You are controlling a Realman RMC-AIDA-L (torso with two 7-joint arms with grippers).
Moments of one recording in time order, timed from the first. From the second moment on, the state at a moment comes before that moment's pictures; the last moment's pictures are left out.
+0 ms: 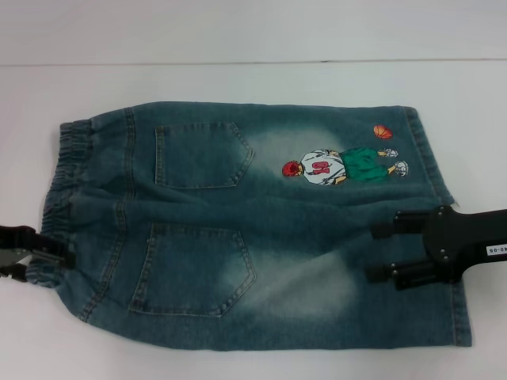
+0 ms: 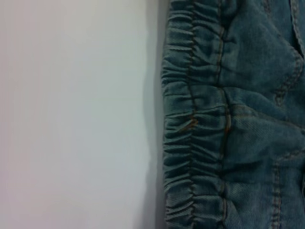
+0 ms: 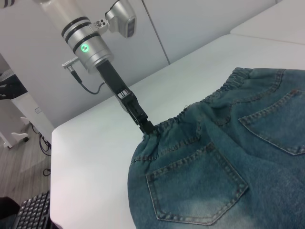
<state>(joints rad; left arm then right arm) -0.69 -1.94 0.58 0.76 2.82 1.61 -2.59 0.53 2.04 -0.70 -0.73 -2.17 -1.76 1.56</state>
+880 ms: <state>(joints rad) -0.69 -1.96 0.58 0.80 2.82 1.59 -2.57 0.52 2.04 -0.69 -0.73 -2.17 -1.75 1.56</state>
